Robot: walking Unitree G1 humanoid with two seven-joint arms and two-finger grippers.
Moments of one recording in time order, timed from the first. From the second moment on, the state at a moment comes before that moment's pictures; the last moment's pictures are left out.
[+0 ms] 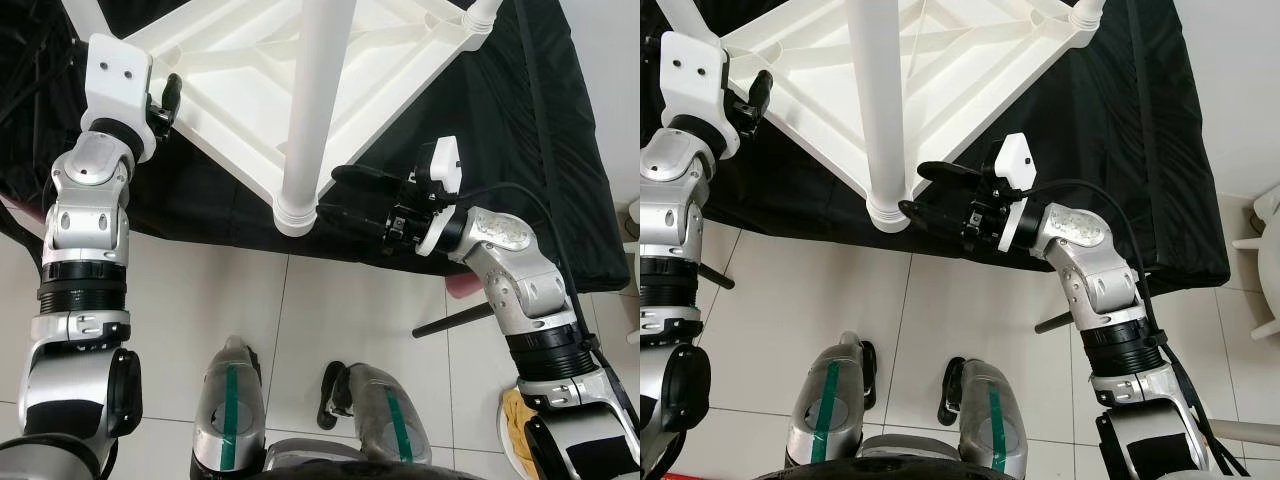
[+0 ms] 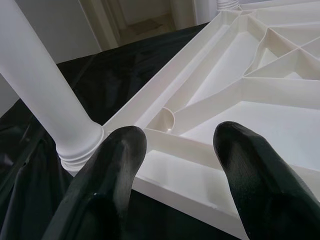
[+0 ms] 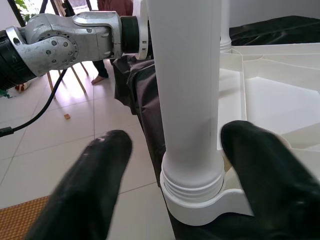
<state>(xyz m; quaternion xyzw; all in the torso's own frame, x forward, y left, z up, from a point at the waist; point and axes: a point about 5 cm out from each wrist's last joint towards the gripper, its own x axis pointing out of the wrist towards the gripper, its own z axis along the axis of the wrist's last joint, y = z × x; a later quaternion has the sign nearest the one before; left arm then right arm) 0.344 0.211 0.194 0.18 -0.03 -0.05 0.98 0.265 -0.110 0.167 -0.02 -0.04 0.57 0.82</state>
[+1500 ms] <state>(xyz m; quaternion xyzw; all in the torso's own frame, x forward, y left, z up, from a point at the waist) 0.378 0.187 0.191 0.25 0.02 -0.09 0.97 0.281 -0.040 0.161 0.06 -0.08 0.47 0.88</state>
